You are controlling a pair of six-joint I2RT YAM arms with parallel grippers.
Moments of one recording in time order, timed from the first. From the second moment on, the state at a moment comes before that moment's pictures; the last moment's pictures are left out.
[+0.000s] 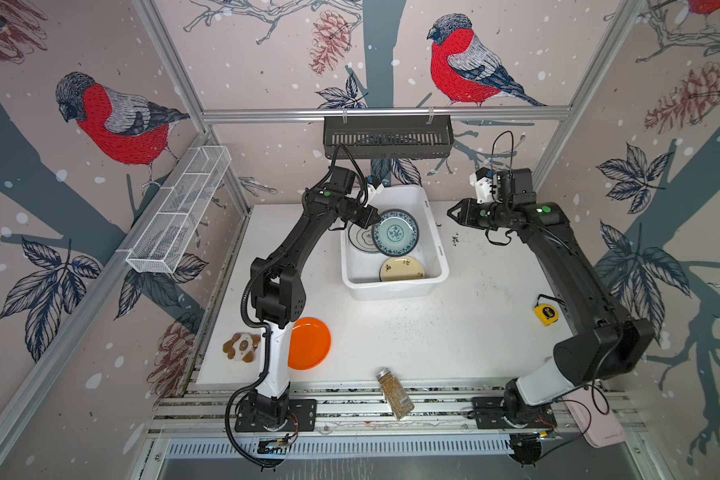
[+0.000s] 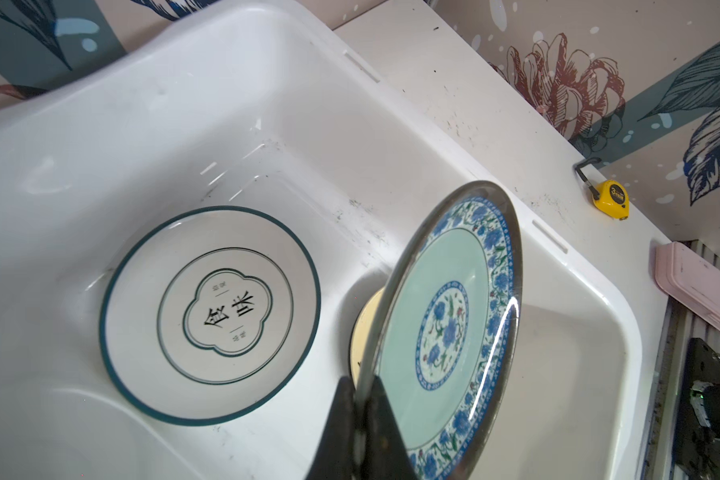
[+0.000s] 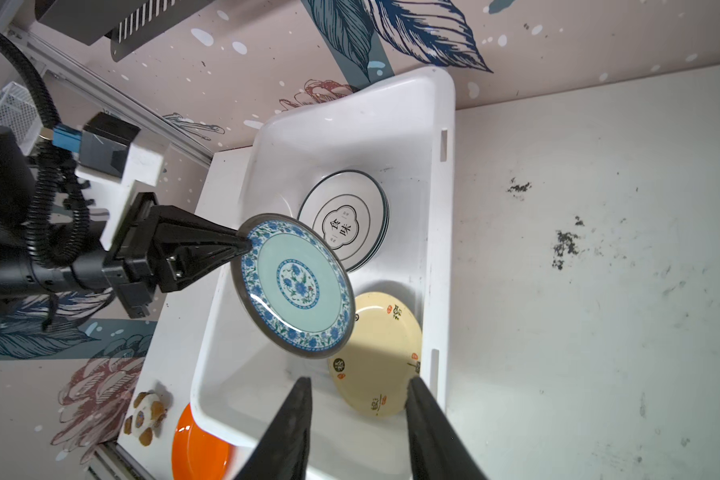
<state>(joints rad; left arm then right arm) -0.36 2.16 2.15 -0.86 0.56 0.19 0.22 1.57 1.72 -0.85 -0.39 0.32</state>
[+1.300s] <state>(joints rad) -0.46 2.39 2.15 -0.99 0.58 0.31 0.22 1.35 1.54 -0.94 -0.35 0.46</state>
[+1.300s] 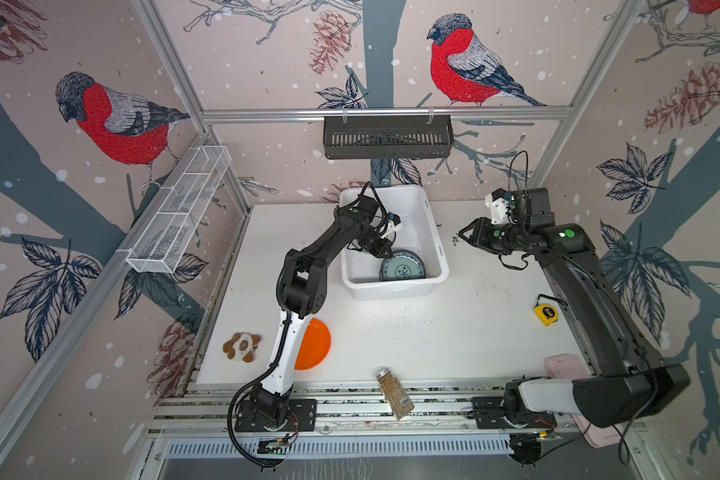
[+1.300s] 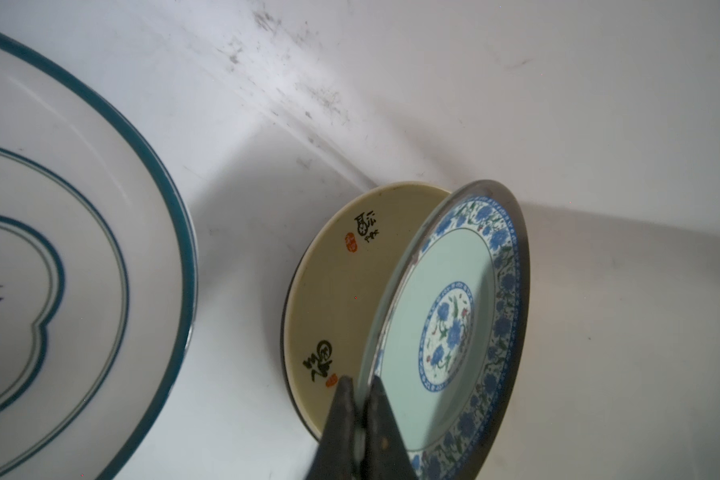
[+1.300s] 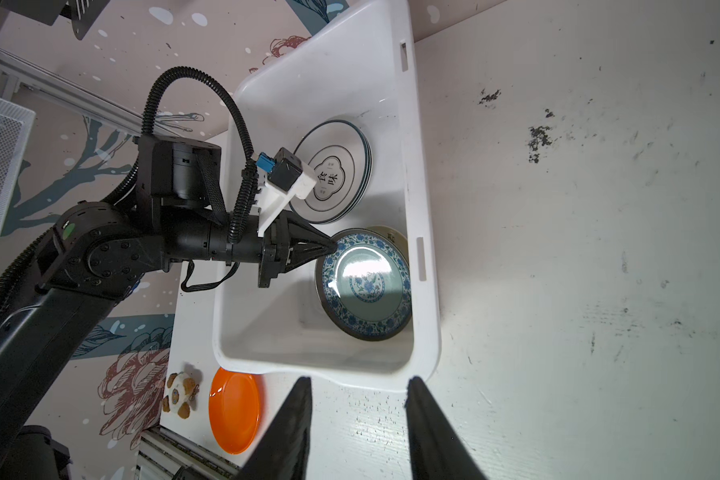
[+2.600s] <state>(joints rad) -0.48 2.48 2.23 -0.98 0.61 0.31 0.20 1.39 1.51 -0.91 -0.38 0.47</state>
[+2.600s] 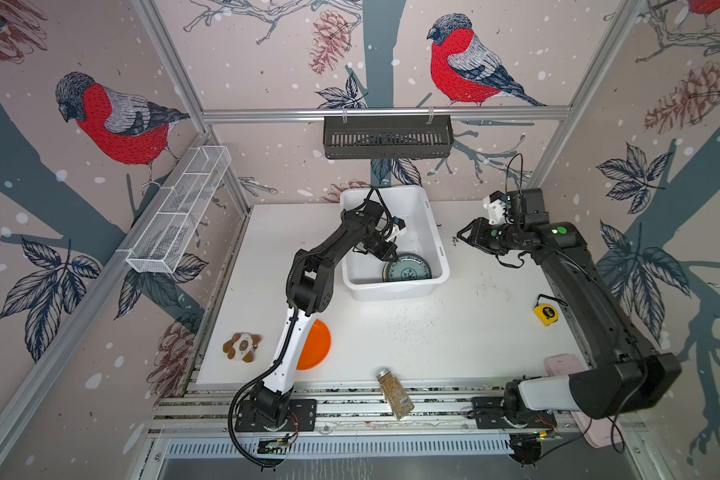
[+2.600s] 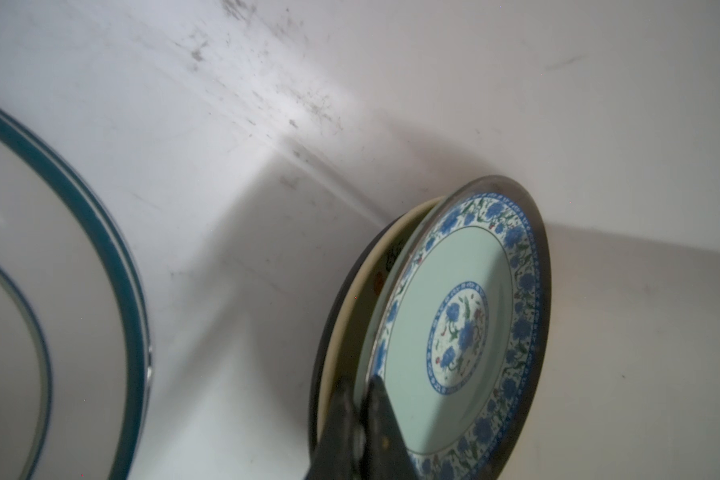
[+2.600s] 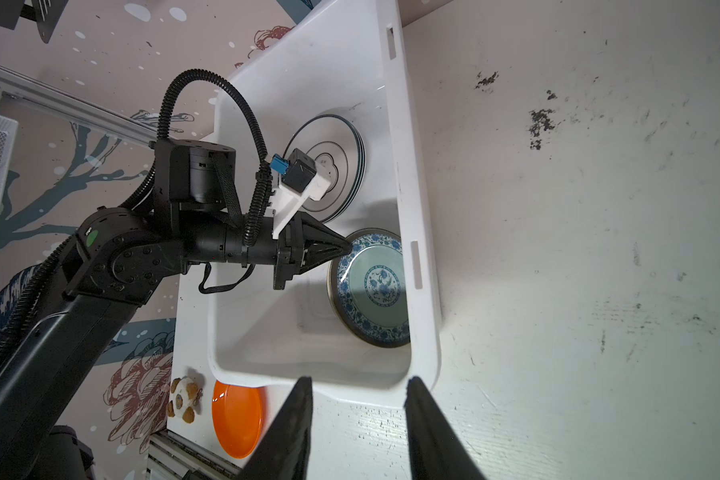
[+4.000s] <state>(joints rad) -0.46 2.49 2.24 -1.07 0.57 0.37 0.20 1.45 1.56 -0.89 -0.39 0.50</state>
